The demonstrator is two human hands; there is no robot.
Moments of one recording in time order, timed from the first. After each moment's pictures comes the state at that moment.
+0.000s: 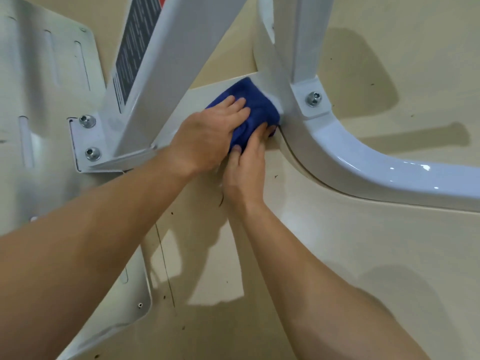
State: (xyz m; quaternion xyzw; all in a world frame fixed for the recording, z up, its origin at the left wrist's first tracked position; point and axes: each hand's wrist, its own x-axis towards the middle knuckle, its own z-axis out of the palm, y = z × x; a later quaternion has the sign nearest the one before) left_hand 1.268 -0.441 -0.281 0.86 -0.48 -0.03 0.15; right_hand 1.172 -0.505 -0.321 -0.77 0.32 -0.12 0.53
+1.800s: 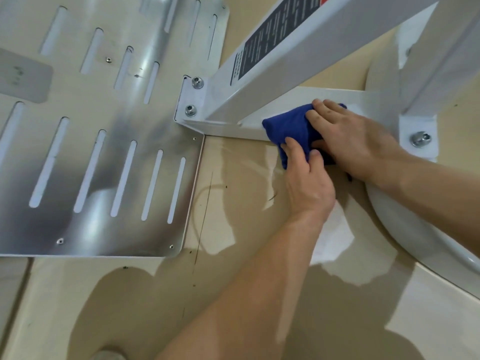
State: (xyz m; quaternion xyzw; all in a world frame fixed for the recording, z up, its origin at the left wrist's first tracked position) left_hand 1.159 -0.513 -0.282 0.74 0.21 -0.08 0.63; right_hand 1.231 -0.609 -0.265 -0.97 -0.22 0.10 0.03
